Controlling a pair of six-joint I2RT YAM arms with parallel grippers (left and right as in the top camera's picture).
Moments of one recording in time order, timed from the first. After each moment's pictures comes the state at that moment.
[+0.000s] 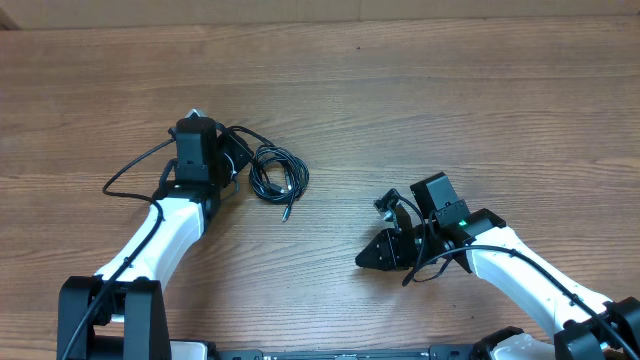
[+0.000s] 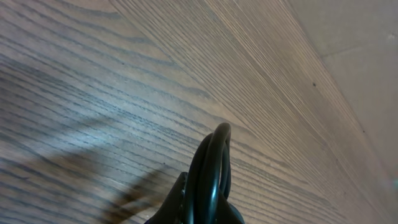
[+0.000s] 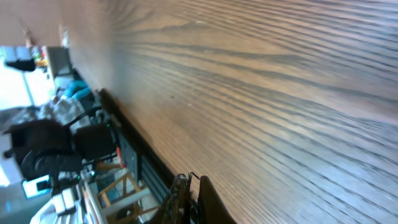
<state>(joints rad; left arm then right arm) -0.09 1.55 0.79 0.03 0.14 -0.86 0.42 1.39 0.64 -0.50 -0.82 0.33</state>
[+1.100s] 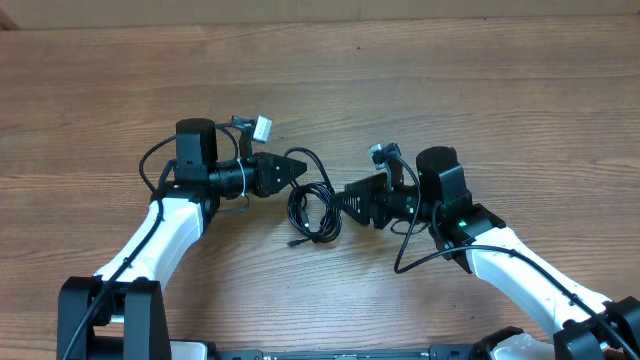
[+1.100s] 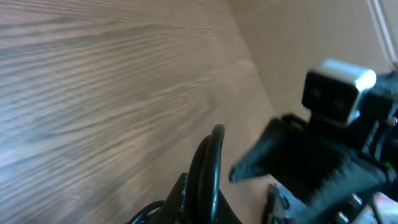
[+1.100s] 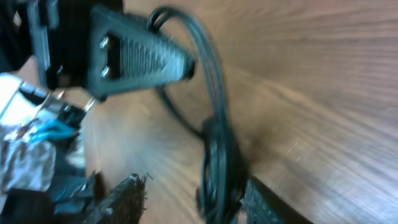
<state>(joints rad) -0.09 1.55 0.79 -0.01 1.06 -0.31 0.42 1.39 0.64 0.19 -0.74 0.36</state>
